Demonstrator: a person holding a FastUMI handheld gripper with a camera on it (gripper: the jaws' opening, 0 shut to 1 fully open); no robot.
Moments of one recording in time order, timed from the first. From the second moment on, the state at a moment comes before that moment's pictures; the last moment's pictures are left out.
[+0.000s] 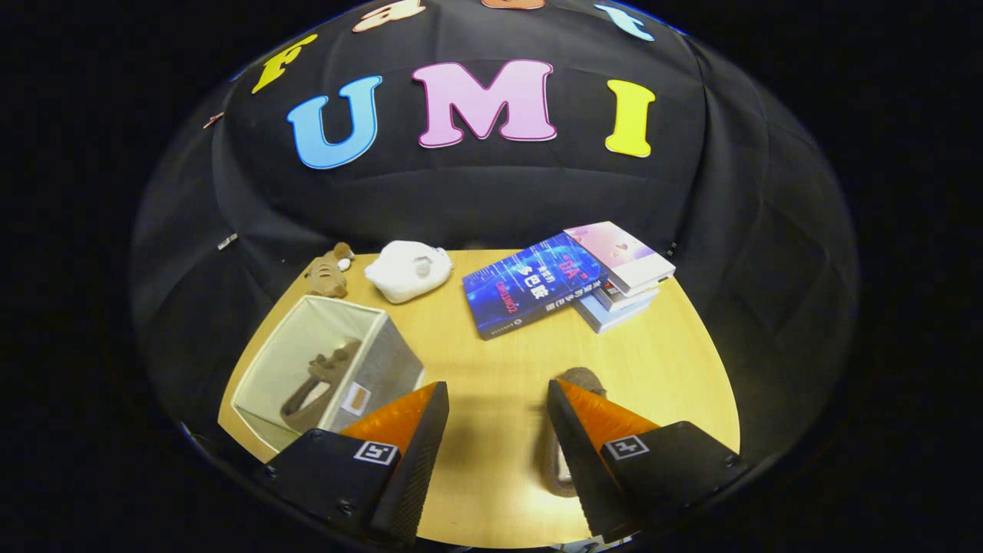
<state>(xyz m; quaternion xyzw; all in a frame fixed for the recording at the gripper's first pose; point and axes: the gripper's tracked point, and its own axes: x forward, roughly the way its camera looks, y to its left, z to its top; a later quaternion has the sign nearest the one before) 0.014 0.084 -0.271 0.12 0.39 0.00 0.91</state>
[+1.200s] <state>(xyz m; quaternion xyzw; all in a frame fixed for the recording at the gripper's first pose) 0.001 -0.003 -0.482 0.00 0.50 -0.03 0.87</state>
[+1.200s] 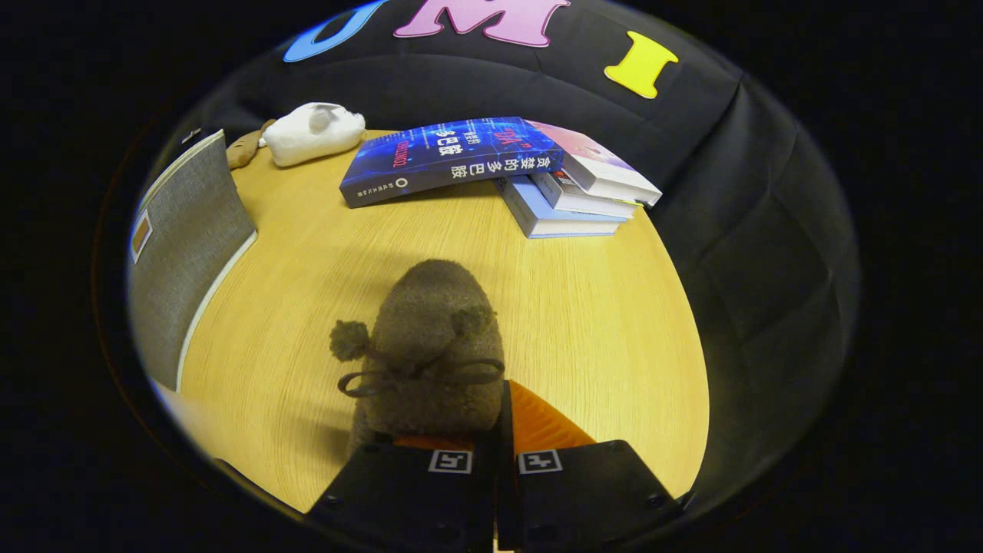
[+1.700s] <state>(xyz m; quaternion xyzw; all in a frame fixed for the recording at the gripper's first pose) -0.001 -0.005 -0.422 0.11 0.48 -0.08 0.87</state>
